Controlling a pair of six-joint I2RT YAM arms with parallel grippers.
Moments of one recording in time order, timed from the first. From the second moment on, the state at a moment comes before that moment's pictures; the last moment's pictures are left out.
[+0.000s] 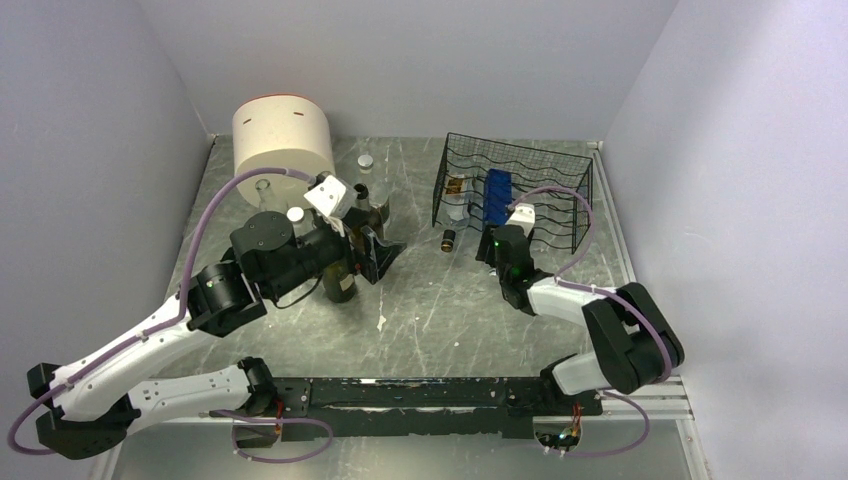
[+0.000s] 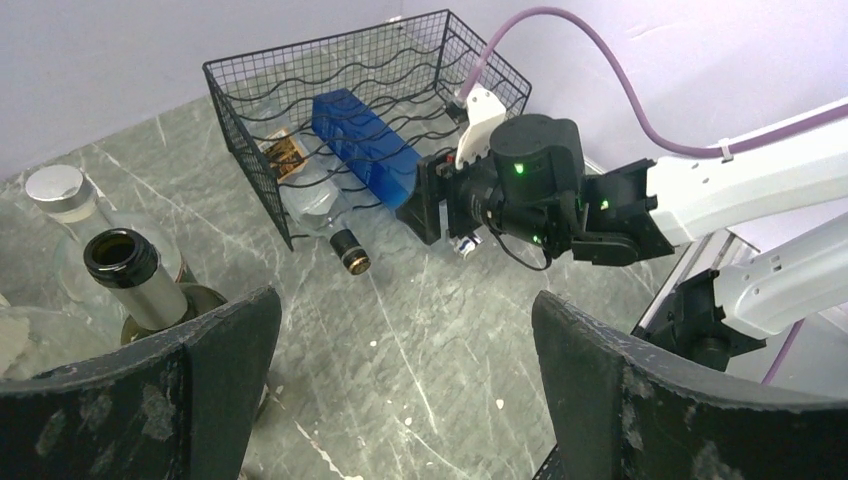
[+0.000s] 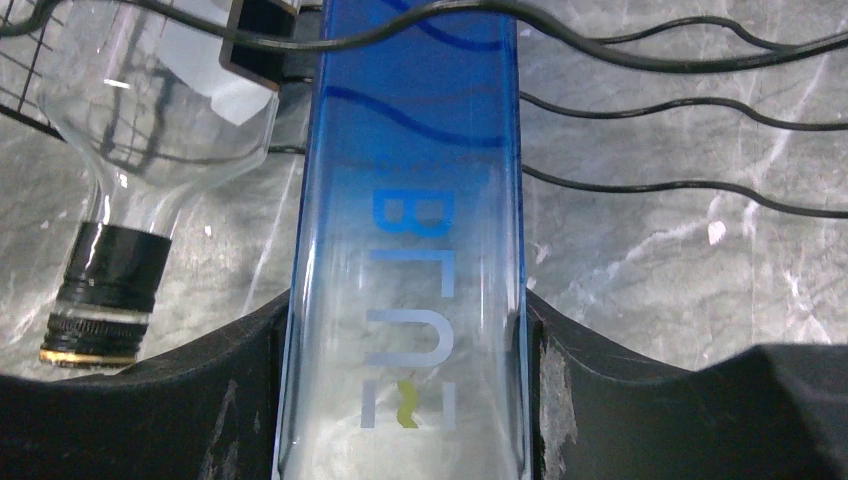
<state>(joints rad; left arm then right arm) -1.00 0.90 1.12 -0.31 -0.16 -0.20 0.44 1.41 0.47 0.45 0.43 0.33</state>
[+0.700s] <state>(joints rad) -1.00 0.95 1.15 -0.34 -0.16 -0.20 0.40 1.55 0.57 0.49 0.36 0.34</state>
